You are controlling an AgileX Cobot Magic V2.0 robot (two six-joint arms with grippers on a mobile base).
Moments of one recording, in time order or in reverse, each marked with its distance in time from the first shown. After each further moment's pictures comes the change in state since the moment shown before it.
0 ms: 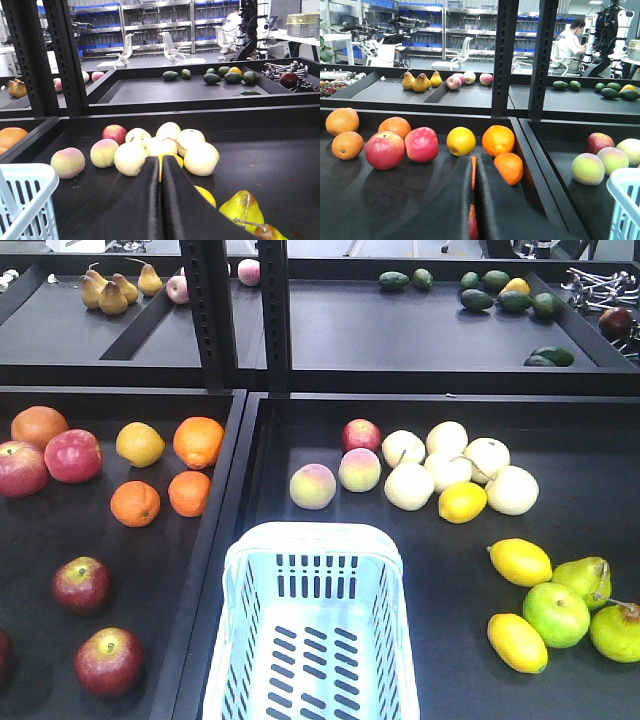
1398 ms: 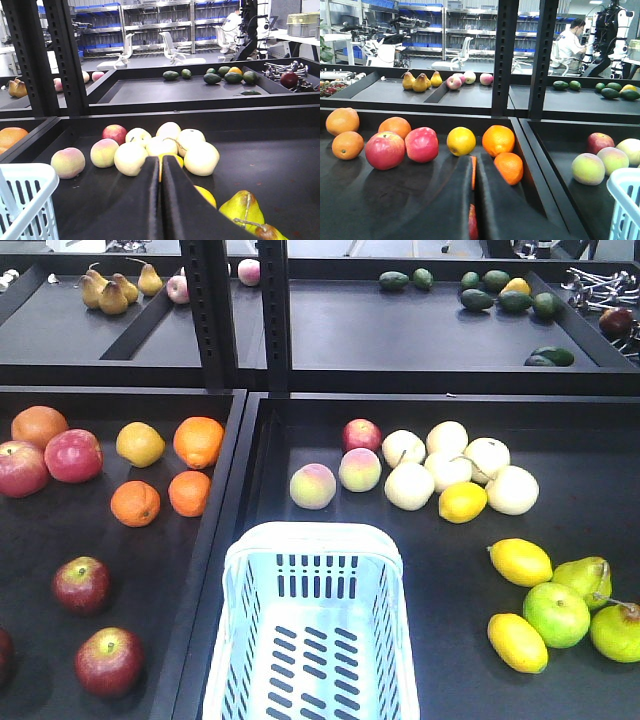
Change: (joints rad) left arm 0.000 0.000 0.000 0.000 0.000 0.000; right arm 0.000 0.000 0.000 0.000 0.000 0.000
